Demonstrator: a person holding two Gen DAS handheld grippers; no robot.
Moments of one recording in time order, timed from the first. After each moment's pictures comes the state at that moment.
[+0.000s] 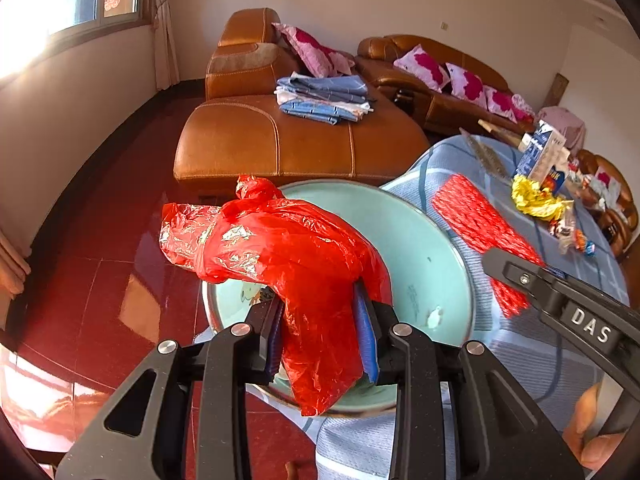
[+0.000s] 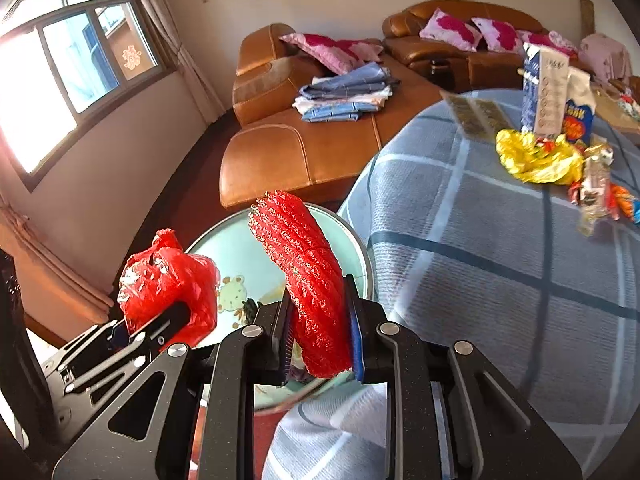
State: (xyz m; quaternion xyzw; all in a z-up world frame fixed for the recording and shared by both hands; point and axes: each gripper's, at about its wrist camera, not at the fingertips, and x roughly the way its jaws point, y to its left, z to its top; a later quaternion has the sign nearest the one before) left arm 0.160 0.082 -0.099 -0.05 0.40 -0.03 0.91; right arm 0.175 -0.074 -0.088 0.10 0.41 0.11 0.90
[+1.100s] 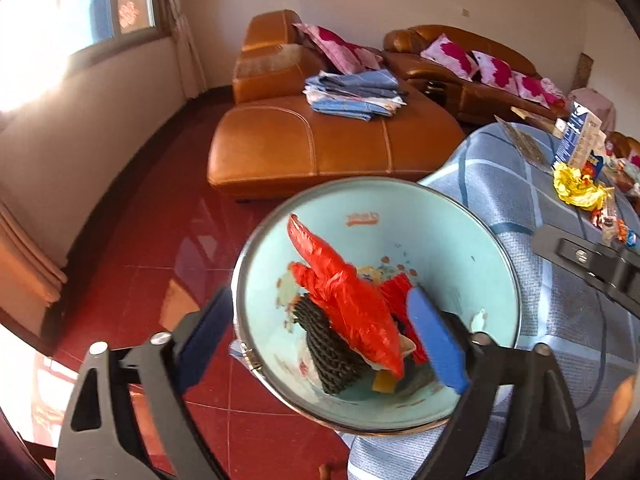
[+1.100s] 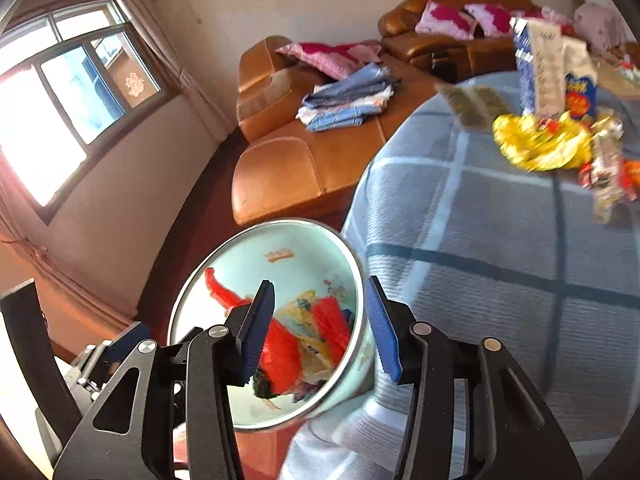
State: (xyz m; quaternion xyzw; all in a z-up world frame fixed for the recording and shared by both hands) left arm 0.166 0.078 -0.101 0.00 0.40 0.04 0.92; right arm 0.170 -0.099 -0.081 0.15 0.38 0.12 0.90
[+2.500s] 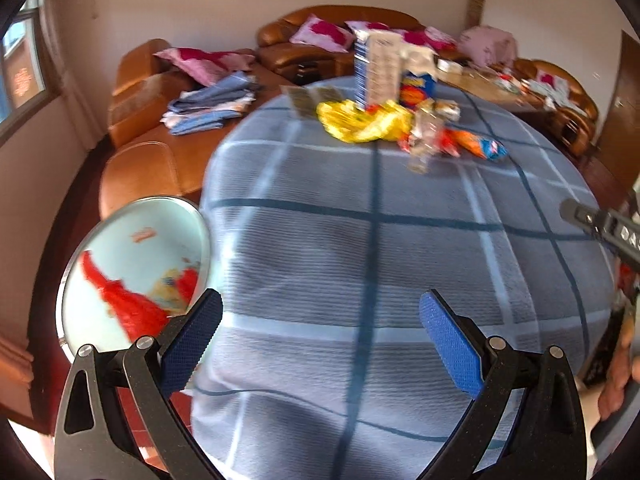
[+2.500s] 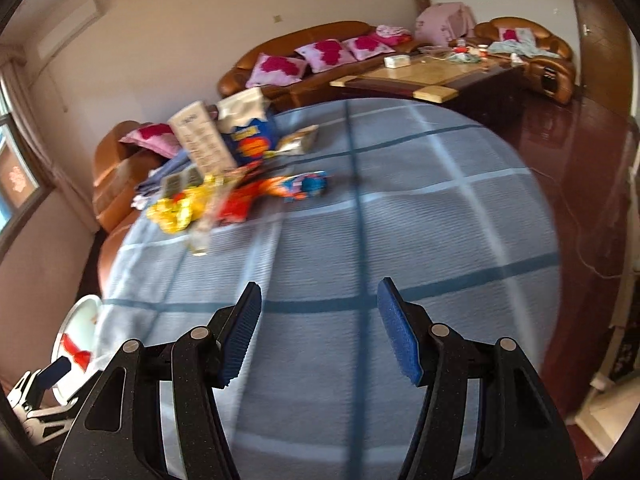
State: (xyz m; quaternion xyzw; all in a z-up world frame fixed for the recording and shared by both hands) left arm 0.121 -0.134 -0.095 0.09 0.41 -0.15 0.90; right arm 0.053 -0.365 -0.088 0.20 0.33 -0.15 0.91
